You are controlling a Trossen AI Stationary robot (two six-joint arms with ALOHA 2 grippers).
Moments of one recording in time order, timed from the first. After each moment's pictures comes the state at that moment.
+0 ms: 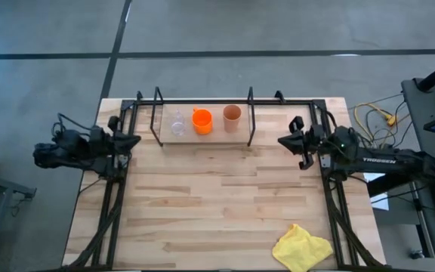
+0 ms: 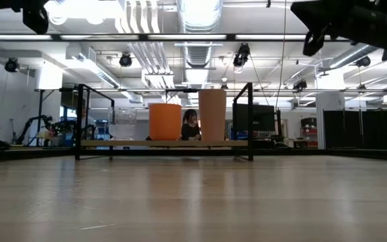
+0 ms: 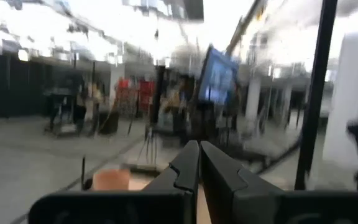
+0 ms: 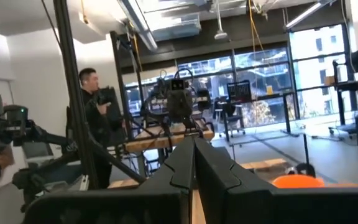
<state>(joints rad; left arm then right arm) -0.16 0.06 0.44 -0.16 -0.33 -0.01 -0.28 0.59 0.20 0.72 -0.30 0.23</state>
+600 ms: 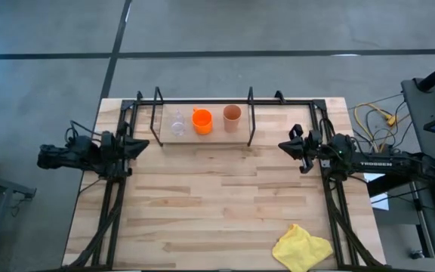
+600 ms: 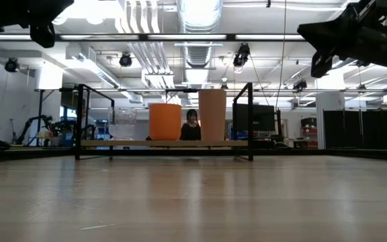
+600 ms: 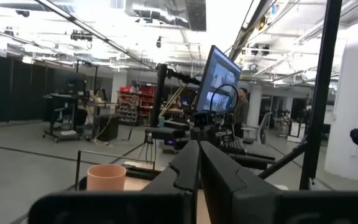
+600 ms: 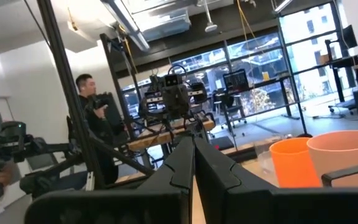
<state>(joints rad) -0.16 0.03 0.25 0.06 -0.33 -0.02 -0.28 0.57 0.01 0.87 -0.26 0.35</state>
